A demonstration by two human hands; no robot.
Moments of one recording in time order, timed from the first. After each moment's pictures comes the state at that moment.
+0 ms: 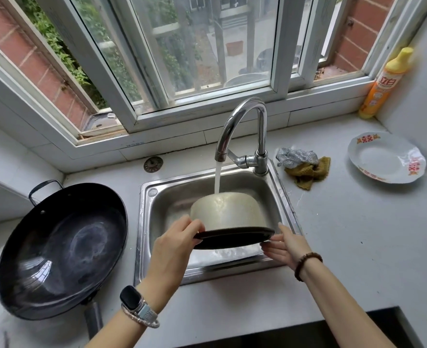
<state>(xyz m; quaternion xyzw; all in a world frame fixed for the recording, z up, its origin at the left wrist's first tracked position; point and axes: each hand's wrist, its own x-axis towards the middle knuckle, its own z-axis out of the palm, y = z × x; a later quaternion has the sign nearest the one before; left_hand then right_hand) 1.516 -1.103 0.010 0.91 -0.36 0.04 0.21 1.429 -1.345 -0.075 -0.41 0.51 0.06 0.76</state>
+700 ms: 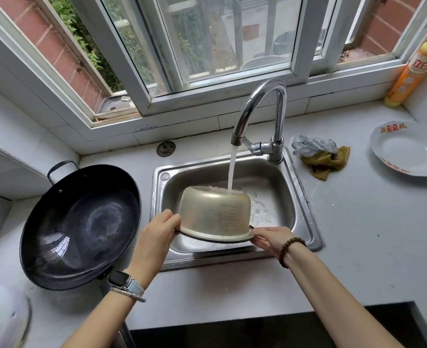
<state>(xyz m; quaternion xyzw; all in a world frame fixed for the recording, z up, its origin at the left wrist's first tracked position) 1.541 -1.037 -0.022 0.93 -0.33 0.02 0.18 1.450 -1.297 -0.079 -0.43 0.46 0.11 0.77</state>
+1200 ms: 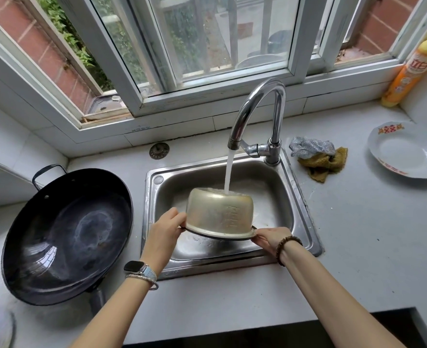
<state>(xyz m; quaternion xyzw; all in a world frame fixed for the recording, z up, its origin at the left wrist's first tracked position) 1.573 -1.062 -0.063 0.93 -0.32 -0.02 0.18 1.468 -1.307 -0.095 -0.32 0.52 0.08 0.79</state>
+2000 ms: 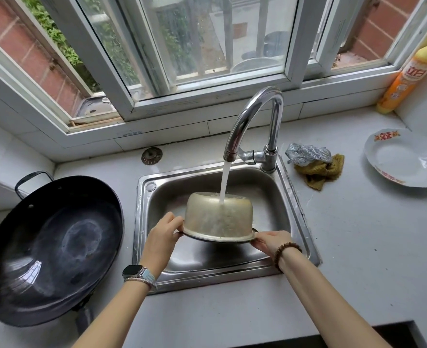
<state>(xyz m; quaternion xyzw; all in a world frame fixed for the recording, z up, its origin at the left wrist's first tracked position) 1.594 -1.074 -0.089 0.93 -0.31 -0.03 0.21 1.485 -1.321 -0.100 -0.33 0.52 0.08 0.78</state>
